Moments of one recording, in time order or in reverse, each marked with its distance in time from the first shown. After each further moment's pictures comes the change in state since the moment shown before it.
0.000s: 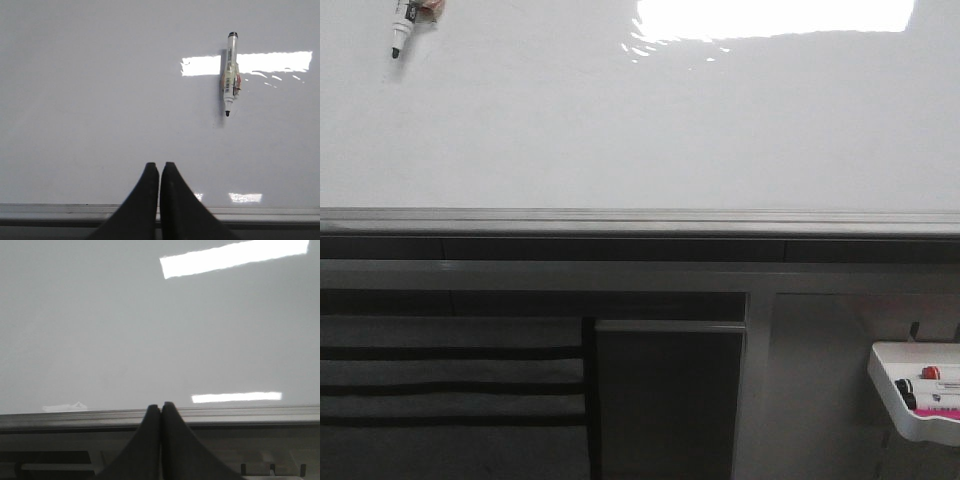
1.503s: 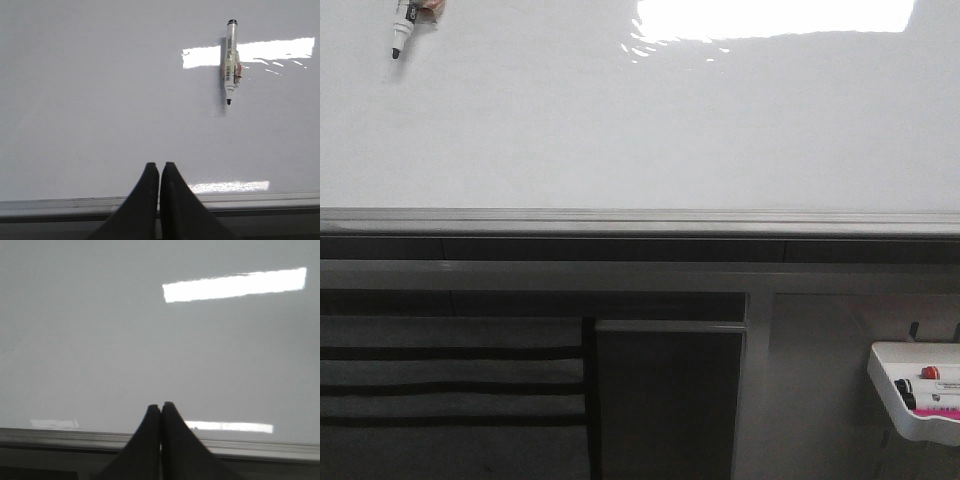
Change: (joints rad) left arm 0.000 0.000 0.002 0.064 0.027 0.000; right arm 0.000 0.000 0.002 -0.093 -0.085 0.000
